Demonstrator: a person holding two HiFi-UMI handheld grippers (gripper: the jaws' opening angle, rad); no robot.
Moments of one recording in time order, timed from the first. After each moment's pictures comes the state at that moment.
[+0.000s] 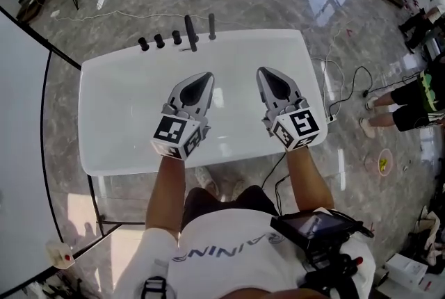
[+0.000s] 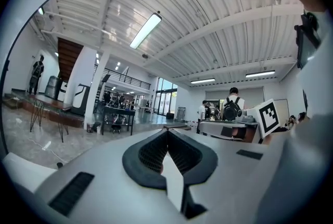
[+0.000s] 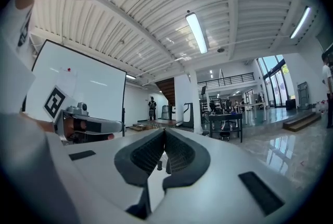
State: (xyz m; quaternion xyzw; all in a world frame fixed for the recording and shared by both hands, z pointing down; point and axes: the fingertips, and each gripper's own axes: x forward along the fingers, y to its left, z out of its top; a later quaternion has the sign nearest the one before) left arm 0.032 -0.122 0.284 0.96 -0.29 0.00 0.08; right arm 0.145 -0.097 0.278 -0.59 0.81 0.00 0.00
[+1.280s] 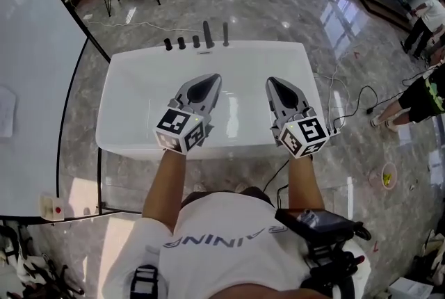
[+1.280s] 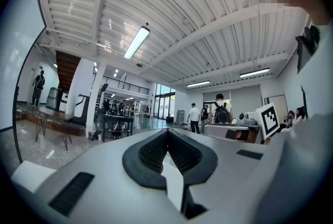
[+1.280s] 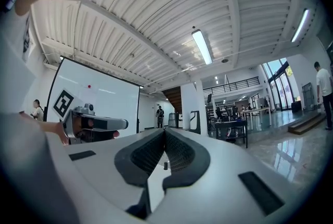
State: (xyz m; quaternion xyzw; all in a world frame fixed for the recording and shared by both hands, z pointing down) left arm 0.012 0.076 0.187 0.96 -0.29 -0.01 0.04; right arm 0.131 0.111 0.189 -0.56 0.83 0.02 0.04
